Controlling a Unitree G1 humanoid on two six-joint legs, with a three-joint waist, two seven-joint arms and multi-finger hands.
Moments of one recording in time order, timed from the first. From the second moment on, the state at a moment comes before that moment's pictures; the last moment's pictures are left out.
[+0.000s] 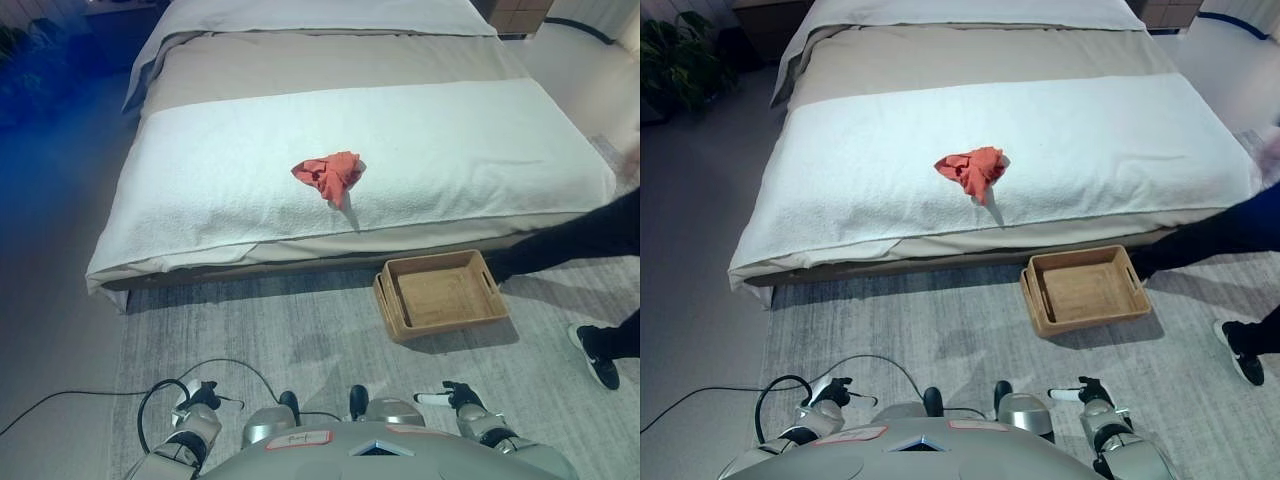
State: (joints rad) left arm 0.01 0.26 -0.29 1.17 0.15 0.19 0.26; right arm -0.02 -0.26 0.23 1.27 0.03 0.11 -0.20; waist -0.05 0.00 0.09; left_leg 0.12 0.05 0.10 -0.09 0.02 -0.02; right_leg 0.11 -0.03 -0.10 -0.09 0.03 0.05
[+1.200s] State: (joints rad) left arm -0.06 0.25 -0.29 1.18 0.14 0.20 0.26; right arm -0.07 -0.27 0.23 1.29 0.03 0.10 -0.20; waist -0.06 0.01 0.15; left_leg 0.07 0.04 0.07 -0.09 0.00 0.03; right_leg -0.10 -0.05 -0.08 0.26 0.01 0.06
